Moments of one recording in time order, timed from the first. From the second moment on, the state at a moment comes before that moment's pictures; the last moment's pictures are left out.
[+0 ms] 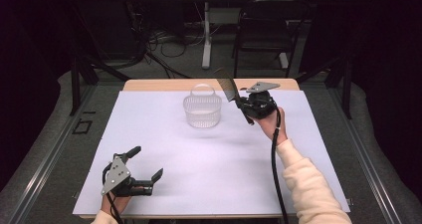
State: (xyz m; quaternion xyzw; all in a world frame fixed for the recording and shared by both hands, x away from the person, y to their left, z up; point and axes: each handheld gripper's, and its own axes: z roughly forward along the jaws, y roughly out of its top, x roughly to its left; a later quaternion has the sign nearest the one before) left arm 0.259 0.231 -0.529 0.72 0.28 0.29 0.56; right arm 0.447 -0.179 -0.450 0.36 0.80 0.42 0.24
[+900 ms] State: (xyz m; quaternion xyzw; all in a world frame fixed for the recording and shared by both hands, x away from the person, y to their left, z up) left arm 0.259 0.231 -0.529 0.72 0.28 0.29 0.56; right arm 0.457 -0.167 -0.447 0.35 0.79 0.44 0.25
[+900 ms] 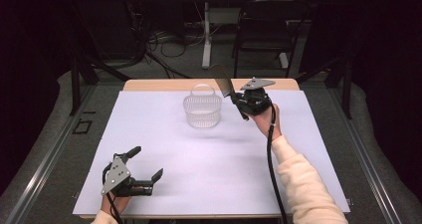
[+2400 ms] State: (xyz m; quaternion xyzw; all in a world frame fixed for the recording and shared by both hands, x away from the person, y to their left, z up) left arm 0.260 0.230 -0.530 0.72 0.28 0.29 0.56; right arm 0.463 -0.144 -0.439 0.31 0.78 0.47 0.27
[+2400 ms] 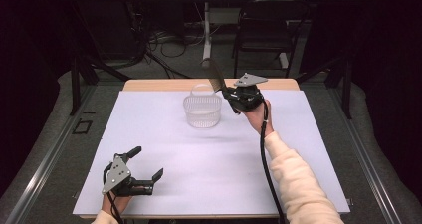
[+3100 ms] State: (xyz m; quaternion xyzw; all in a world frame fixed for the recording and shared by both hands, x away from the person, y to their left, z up) left arm 0.259 0.230 -0.530 0.72 0.28 0.29 0.56; right arm 0.465 -0.134 -0.429 0.30 0.78 0.48 0.28
